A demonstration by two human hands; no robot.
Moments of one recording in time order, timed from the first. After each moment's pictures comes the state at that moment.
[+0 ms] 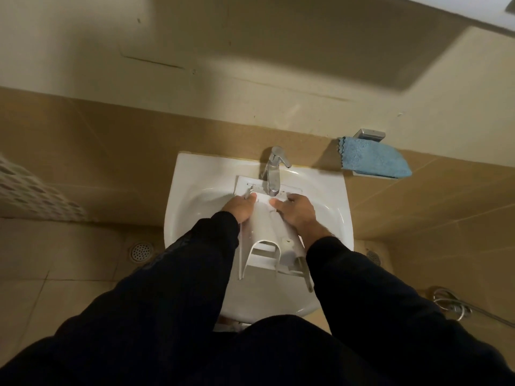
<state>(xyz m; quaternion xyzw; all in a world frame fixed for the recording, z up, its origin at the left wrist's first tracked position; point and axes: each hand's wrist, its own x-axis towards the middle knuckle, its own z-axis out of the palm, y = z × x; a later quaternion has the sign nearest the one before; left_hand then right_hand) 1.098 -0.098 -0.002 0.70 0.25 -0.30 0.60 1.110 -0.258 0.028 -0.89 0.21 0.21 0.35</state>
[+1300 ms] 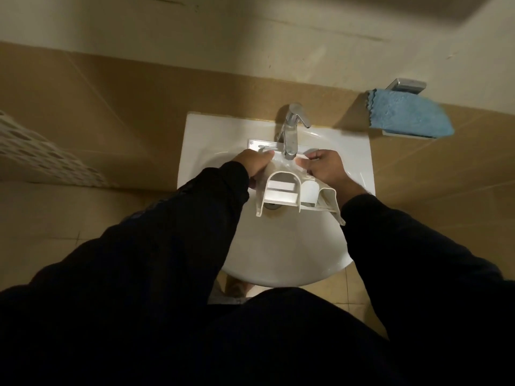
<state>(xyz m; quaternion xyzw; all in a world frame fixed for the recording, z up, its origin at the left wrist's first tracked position) 1.111 -0.082 0.024 0.72 0.21 -0.33 0.58 1.133 -0.281 0.009 -0.83 0.17 0.15 0.51</state>
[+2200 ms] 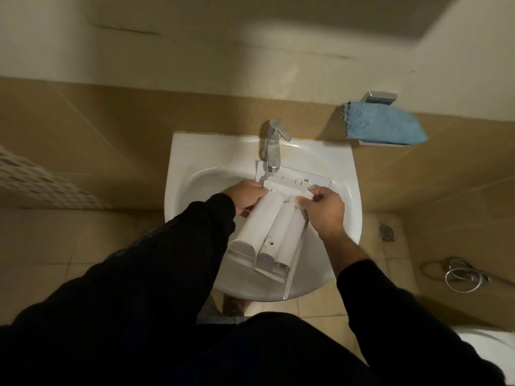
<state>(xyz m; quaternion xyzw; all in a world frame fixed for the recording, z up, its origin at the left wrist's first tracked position) 1.087 -0.103 0.012 0.71 0.13 -0.39 0.57 1.054 -0.298 0.035 -0.83 0.27 0.08 0.48</state>
